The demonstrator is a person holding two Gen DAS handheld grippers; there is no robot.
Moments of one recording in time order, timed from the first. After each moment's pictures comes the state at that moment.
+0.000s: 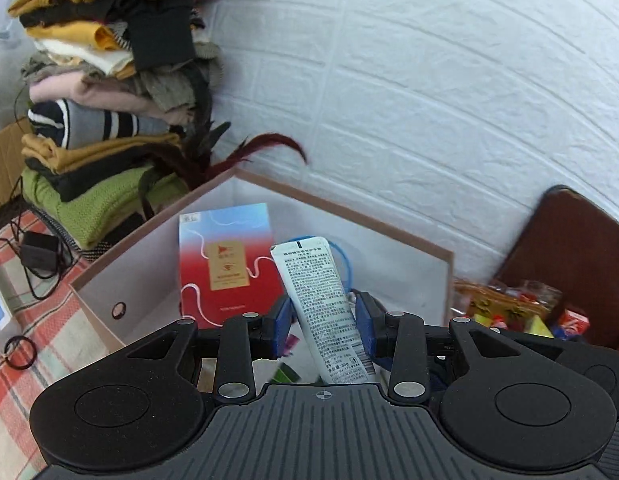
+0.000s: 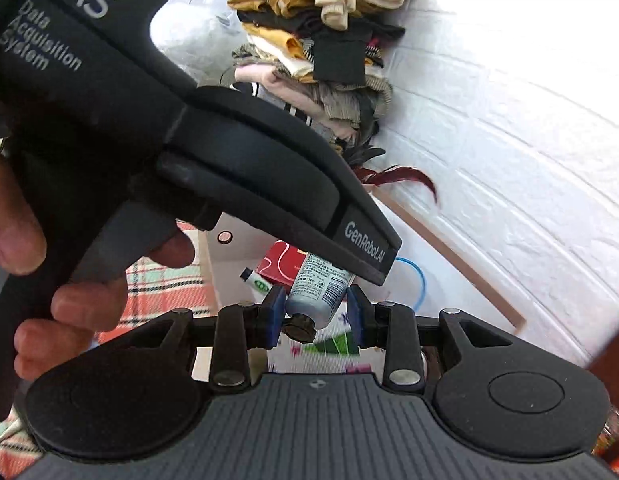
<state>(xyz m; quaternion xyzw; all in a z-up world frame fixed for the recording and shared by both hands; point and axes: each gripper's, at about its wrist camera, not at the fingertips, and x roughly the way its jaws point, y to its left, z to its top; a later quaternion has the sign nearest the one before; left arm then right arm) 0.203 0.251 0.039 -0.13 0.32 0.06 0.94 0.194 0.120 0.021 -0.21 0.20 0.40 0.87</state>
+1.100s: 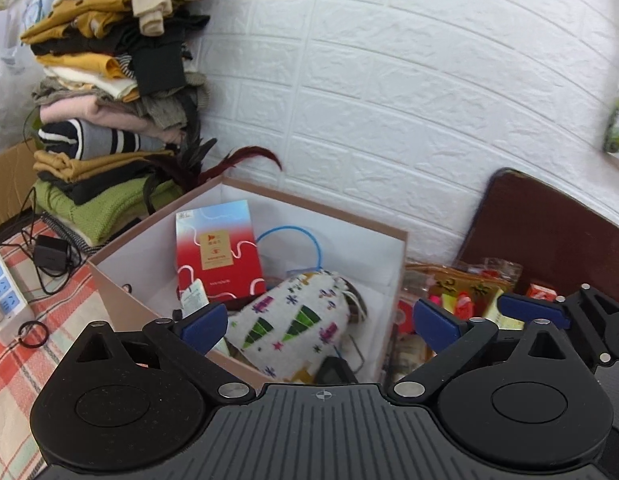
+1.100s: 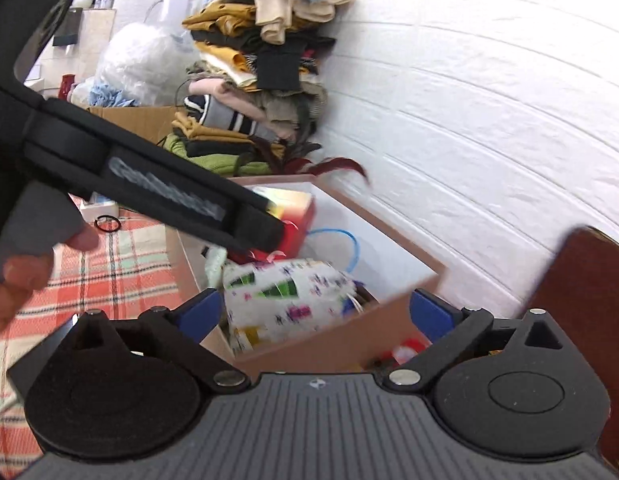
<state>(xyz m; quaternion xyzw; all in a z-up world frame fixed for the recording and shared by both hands) 0.106 0.190 0.051 -0.10 0.27 0.04 0.96 0.138 0.029 0.031 -0.18 0.18 0.33 0.91</state>
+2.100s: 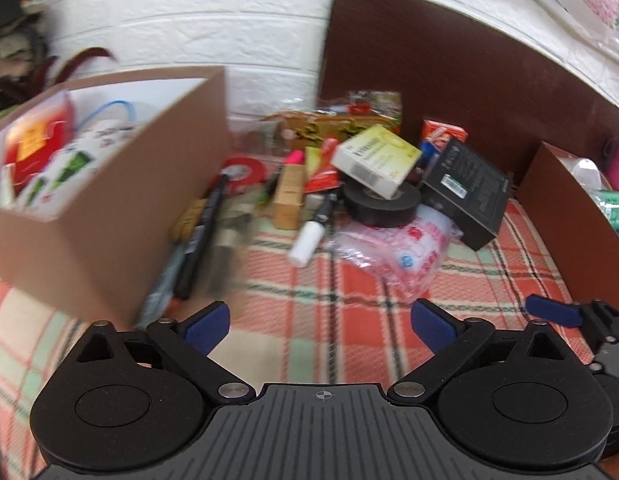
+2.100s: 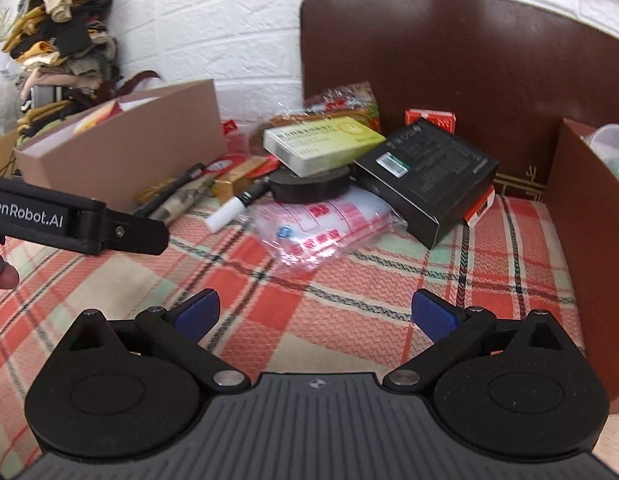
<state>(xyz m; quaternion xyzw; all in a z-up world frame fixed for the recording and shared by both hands) 0.129 0.034 -0.077 -0.04 0.37 -0.10 0.93 0.115 -0.149 -0.106 -0.01 0.29 0.12 0.95</state>
